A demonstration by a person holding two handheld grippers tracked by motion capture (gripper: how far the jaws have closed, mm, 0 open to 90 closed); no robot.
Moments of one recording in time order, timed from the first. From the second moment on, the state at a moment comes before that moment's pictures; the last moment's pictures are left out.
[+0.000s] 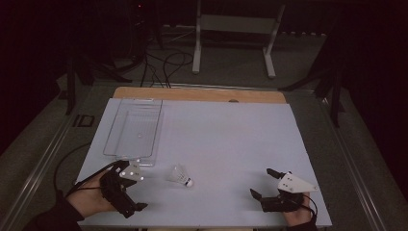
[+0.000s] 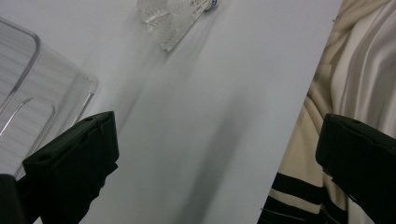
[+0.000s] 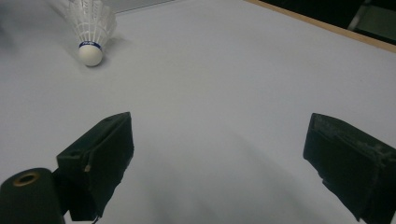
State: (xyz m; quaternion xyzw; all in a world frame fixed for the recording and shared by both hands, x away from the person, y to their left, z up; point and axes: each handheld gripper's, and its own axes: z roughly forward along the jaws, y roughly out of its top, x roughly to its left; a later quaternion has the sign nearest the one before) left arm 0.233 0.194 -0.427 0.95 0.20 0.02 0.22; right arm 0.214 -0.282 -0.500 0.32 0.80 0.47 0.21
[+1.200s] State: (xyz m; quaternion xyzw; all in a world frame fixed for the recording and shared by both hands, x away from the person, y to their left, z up) left arm 0.272 0.141 -0.437 0.97 0.16 -0.06 0.17; right arm 0.214 -0.281 -0.500 0.31 0.80 0.47 0.20
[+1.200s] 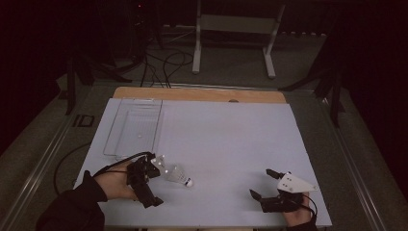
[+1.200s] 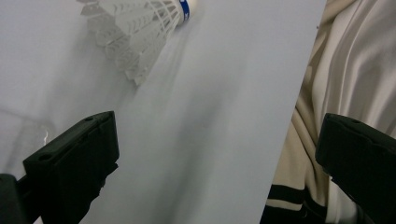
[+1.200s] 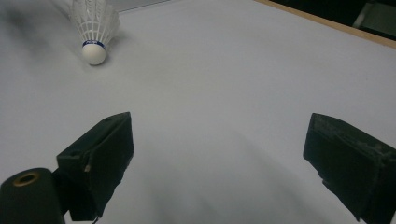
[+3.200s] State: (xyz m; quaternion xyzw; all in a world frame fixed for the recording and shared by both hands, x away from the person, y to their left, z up) left arm 0.313 0.102 -0.482 0.98 0.12 -0.04 0.17; right arm 0.216 -0.281 -0.504 0.31 0.81 0.46 0.18
